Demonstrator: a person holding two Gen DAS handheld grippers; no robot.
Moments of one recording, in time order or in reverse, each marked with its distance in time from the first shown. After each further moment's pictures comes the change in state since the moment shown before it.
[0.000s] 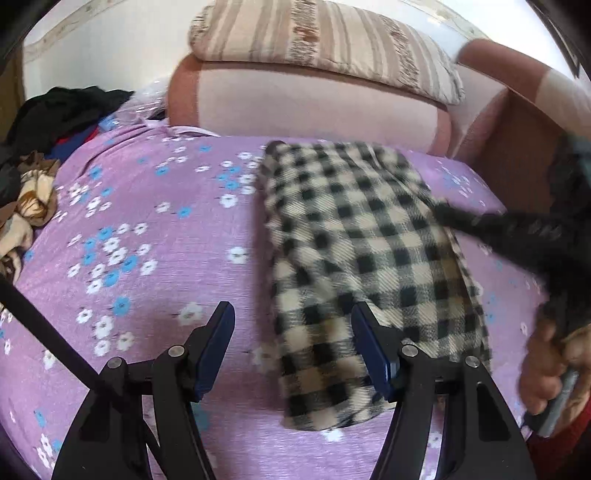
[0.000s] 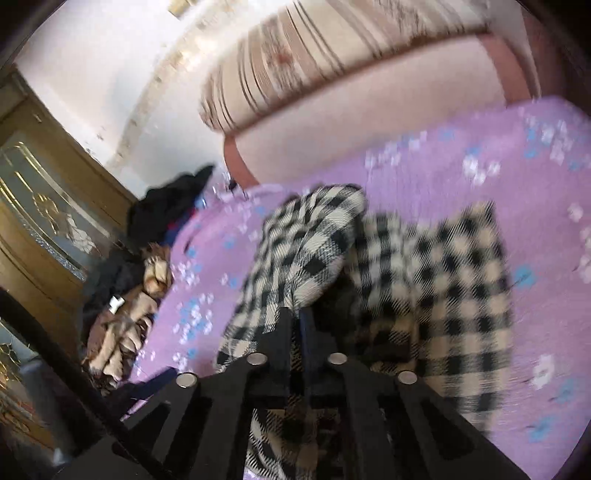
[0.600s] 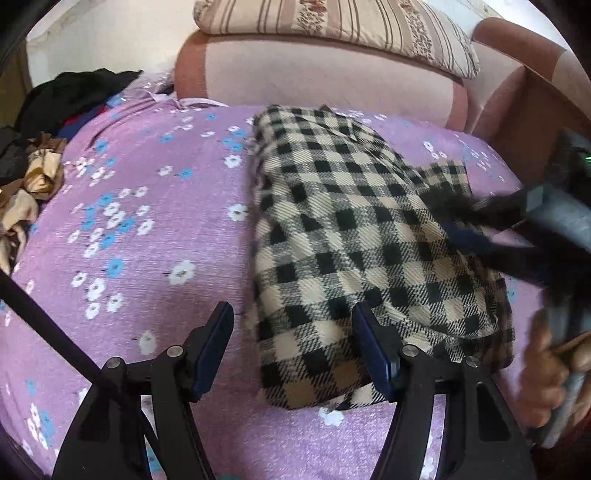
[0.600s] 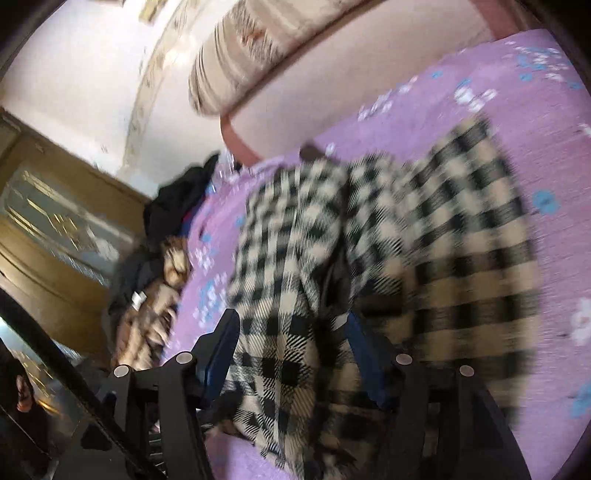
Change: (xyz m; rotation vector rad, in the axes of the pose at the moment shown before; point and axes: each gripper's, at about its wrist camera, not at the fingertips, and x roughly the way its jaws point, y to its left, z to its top) left arm 0.015 -0.007 -0.026 -0.027 0.070 0.089; right arm 0.046 -0.030 -0.031 0.126 0.148 0.131
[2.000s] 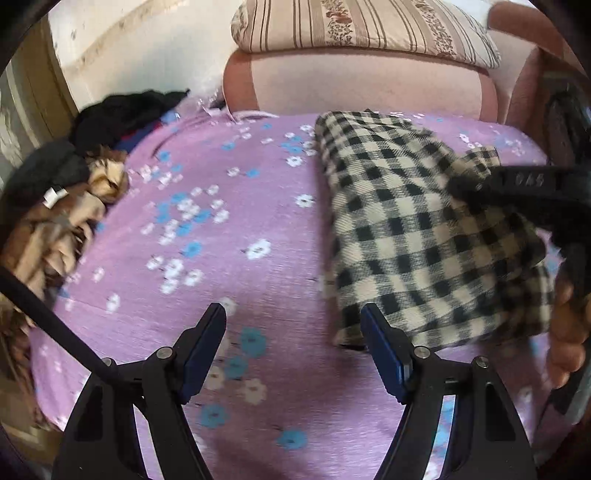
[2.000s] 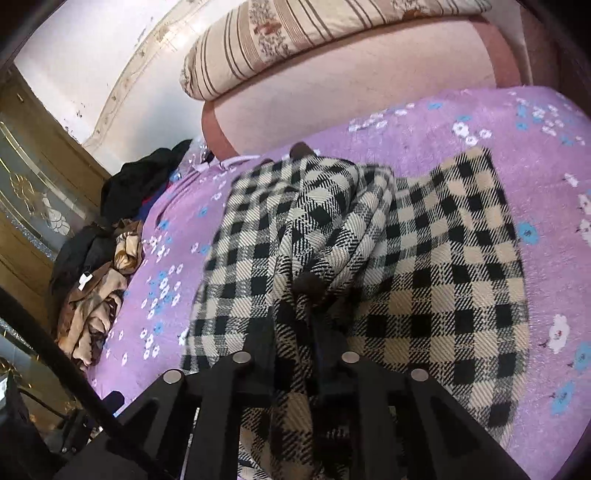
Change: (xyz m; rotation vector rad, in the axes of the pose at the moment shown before) left arm -0.038 0.004 -0.033 0.052 -0.053 0.246; right arm 0.007 0.036 -0.005 -0.130 -0.073 -0.234
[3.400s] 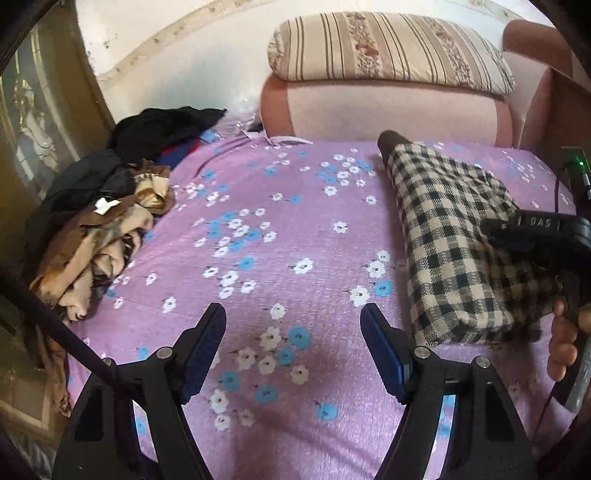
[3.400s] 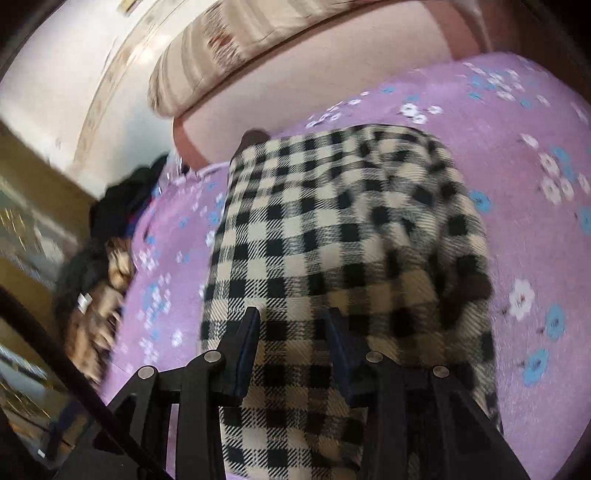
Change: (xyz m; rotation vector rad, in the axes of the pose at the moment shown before) left arm -0.062 0.023 0.009 -0.061 -0.056 0.087; right arm -0.031 -0.050 -0.002 0.154 0.021 -0.010
